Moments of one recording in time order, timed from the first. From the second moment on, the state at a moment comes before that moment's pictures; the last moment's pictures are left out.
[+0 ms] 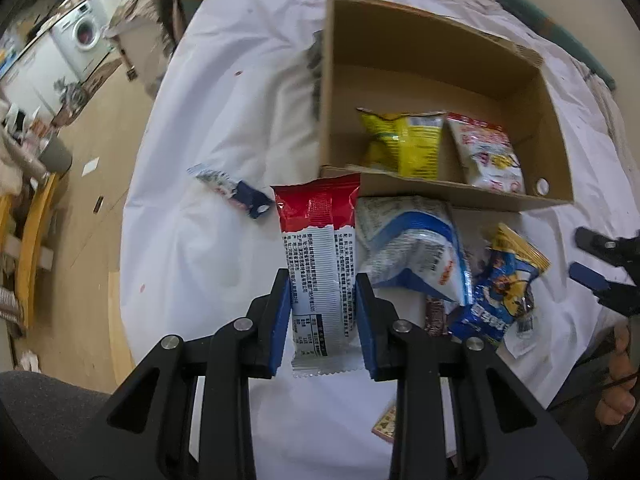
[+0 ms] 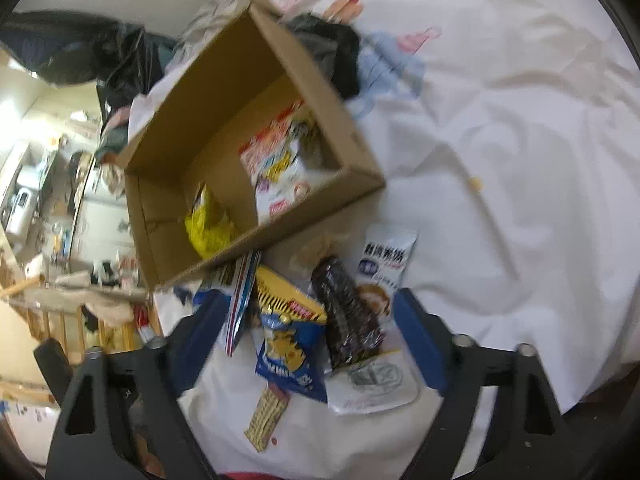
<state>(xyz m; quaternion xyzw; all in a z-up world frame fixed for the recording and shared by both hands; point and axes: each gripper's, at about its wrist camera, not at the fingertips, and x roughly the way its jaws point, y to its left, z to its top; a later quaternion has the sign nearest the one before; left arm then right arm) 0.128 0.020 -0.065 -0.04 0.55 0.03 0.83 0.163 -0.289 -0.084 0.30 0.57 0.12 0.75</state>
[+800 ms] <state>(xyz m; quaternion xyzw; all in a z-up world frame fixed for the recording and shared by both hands) 0.130 0.020 -0.070 -0.09 0.56 0.00 0.82 0.180 -0.196 -0.114 0.15 0.63 0.18 0.74</state>
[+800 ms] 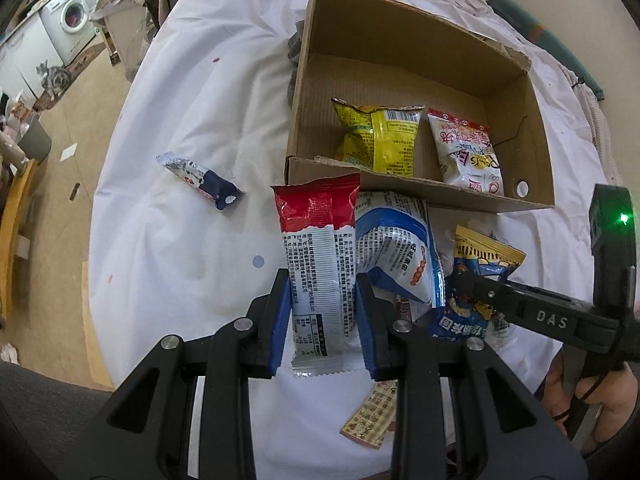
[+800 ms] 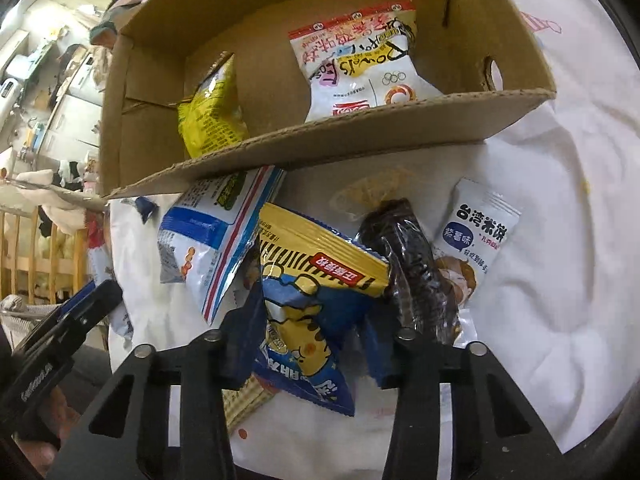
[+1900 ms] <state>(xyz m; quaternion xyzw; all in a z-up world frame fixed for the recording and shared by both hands) 0.129 0.020 0.001 -0.05 0.43 0.04 0.90 0.139 -0.274 0.021 0.27 0.36 0.27 0.85</state>
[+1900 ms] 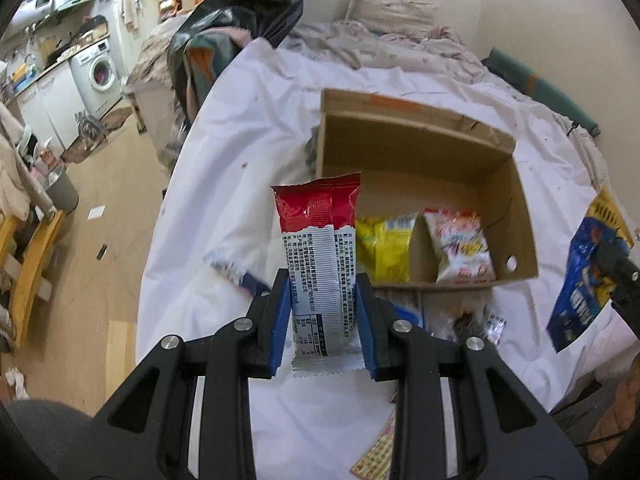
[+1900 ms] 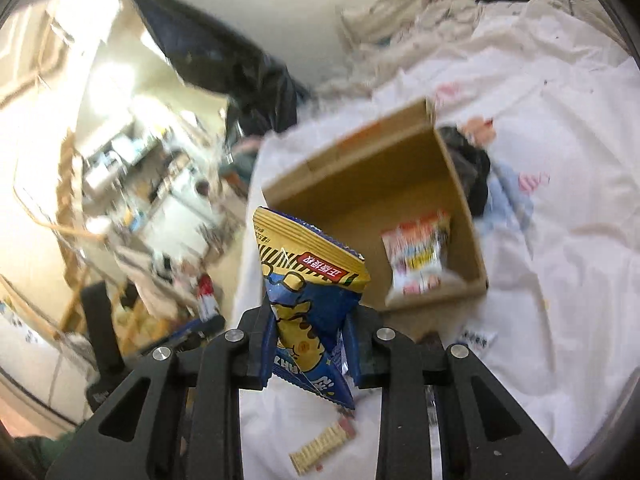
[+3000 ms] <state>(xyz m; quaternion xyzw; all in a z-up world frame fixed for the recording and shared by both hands) 0.233 -0.008 -0.018 0.01 0.44 -0.01 0.90 0.248 -0.282 -0.011 0.24 0.43 0.17 0.85</state>
